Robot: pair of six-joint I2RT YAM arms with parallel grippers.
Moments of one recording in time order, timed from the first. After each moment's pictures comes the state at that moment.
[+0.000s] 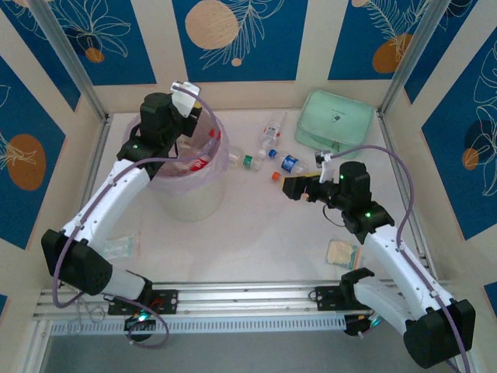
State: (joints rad) left arm -0.40 1.43 1.43 -0.25 -0.18 0.32; right arm 0.31 0.89 0.70 -0.23 -0.45 0.40
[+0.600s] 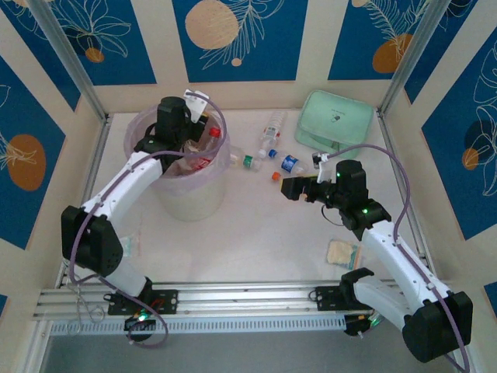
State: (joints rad) left arm -0.38 1.58 1.40 -0.20 -0.16 0.31; right arm 0.30 0.93 0.70 -0.26 -0.46 0.40
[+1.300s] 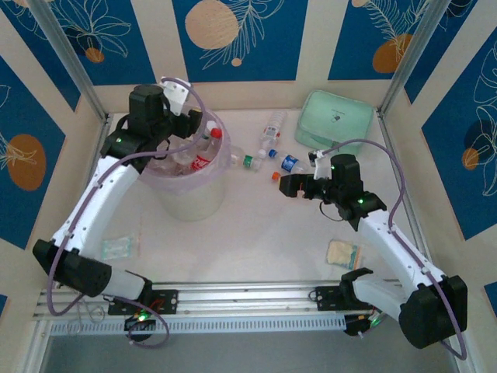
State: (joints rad) left arm -0.38 1.41 1.61 -0.59 -0.09 0.18; right arm 0.30 1.03 0.77 -0.33 -0.46 0.38
